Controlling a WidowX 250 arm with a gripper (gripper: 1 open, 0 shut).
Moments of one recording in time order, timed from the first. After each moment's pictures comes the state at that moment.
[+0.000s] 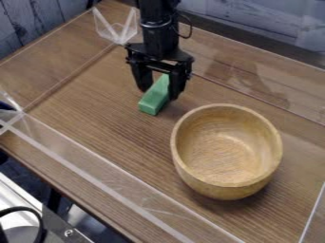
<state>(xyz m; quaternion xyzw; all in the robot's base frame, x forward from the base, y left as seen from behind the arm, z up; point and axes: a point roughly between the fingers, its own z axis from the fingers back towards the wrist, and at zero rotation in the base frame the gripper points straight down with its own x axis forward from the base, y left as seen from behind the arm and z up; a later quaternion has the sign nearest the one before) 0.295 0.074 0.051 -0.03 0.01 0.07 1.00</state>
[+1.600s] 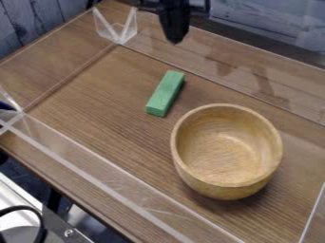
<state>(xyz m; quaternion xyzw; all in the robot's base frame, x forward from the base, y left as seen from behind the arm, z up) 0.329 0.067 0.118 -0.05 -0.06 0.07 1.00</state>
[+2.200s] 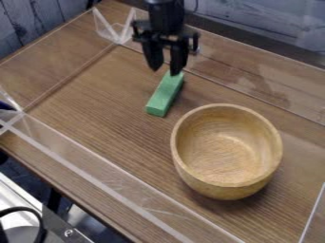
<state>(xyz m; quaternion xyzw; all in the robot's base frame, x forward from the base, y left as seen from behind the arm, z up) 0.317 0.077 0.065 -0.03 -0.01 0.06 1.00</state>
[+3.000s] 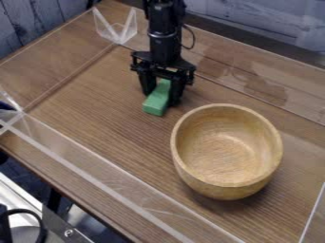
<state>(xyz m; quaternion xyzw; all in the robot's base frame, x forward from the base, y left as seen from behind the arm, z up) 0.315 0.081 0.022 -0.01 0.03 0.08 1.00</state>
